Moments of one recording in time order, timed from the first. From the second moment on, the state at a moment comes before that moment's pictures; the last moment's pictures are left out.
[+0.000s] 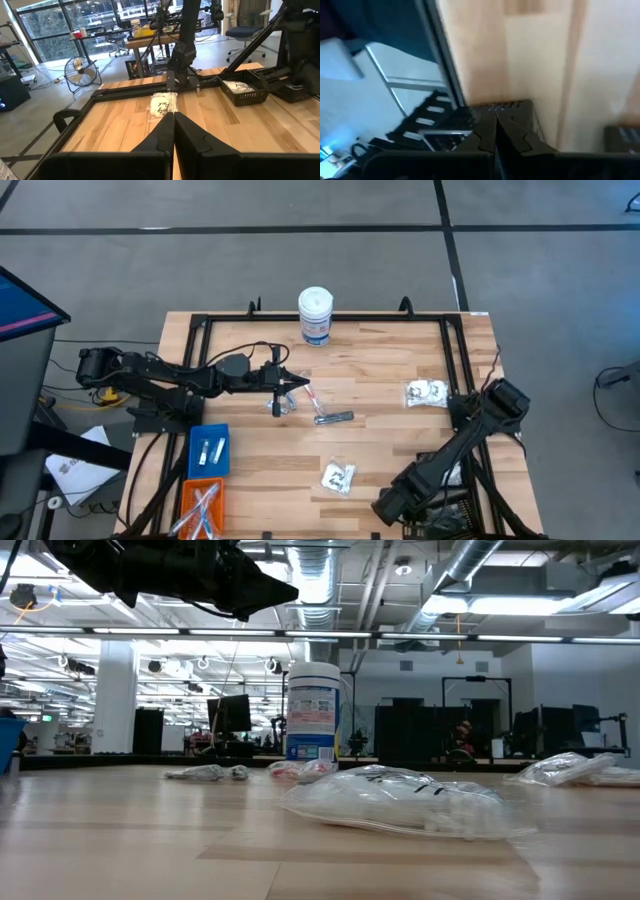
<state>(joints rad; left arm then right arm) 0.06 1.25 0.54 0.62 -0.01 0.18 0.75 1.89 1.29 -0.86 -0.48 0.88</state>
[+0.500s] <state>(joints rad) 0.06 1.25 0.54 0.62 -0.01 0.18 0.72 1.88 1.33 -0.90 -0.40 0.79</state>
